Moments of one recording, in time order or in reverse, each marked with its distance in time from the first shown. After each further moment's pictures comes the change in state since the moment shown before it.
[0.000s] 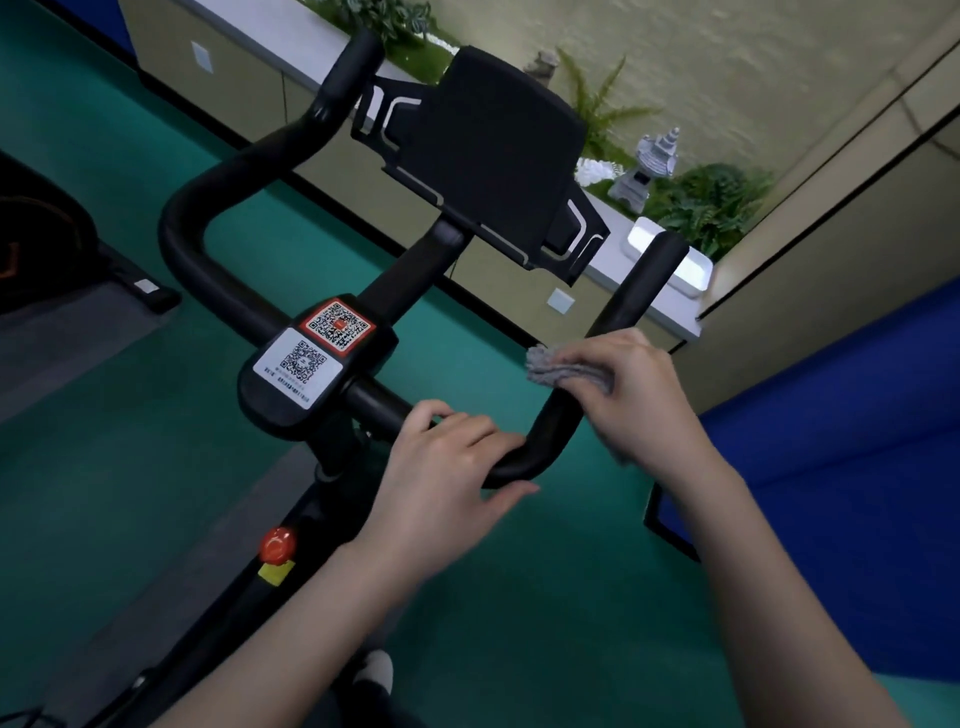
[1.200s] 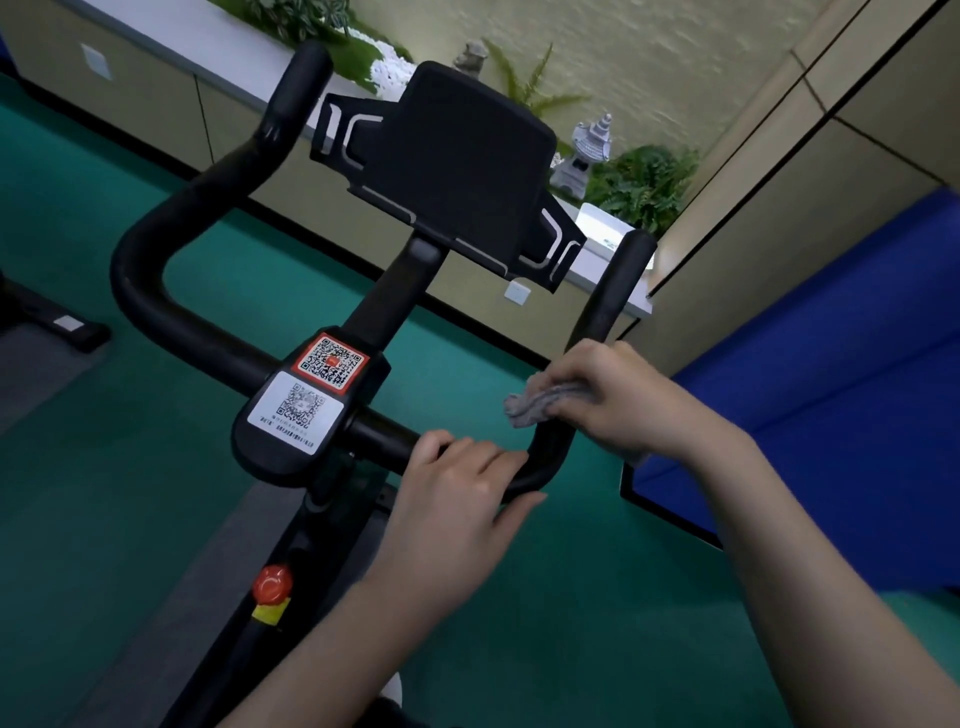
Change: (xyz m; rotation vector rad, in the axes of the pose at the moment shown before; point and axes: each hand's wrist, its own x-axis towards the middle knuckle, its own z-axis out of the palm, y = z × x) left_hand -0.001 -0.005 -0.012 -0.072 -0.127 0.036; right_hand 0.016 -0.017 -0.013 -0.093 -0.393 0.102
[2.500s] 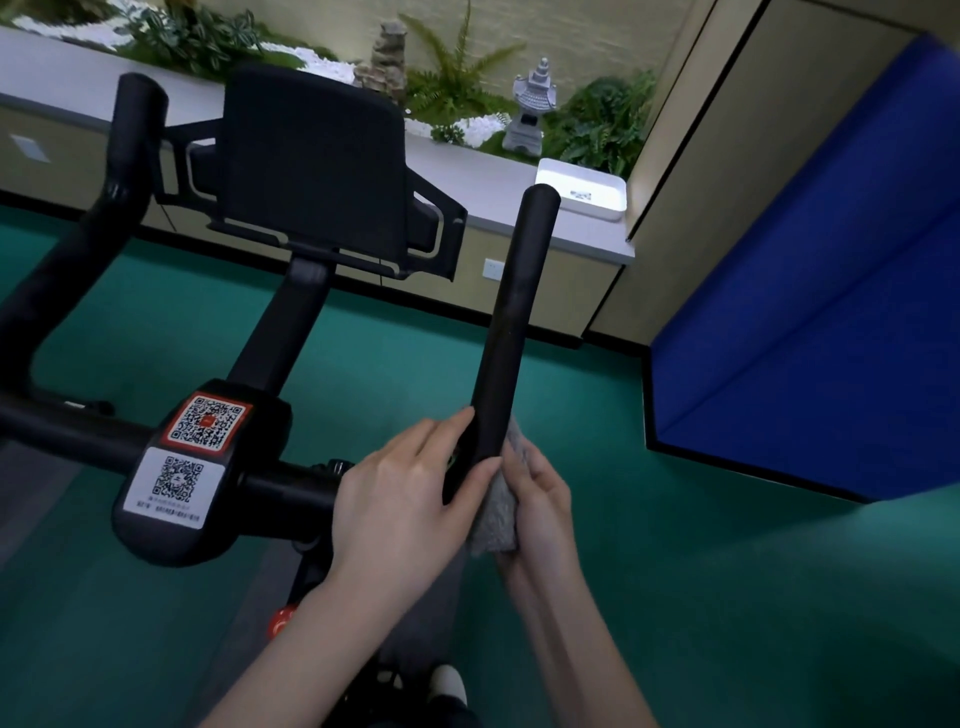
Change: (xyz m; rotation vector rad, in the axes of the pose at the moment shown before) left_hand 0.035 0.017 0.009 0.148 -0.010 -0.086; right_hand -0.035 -0.016 0.128 2.138 0.676 0.427
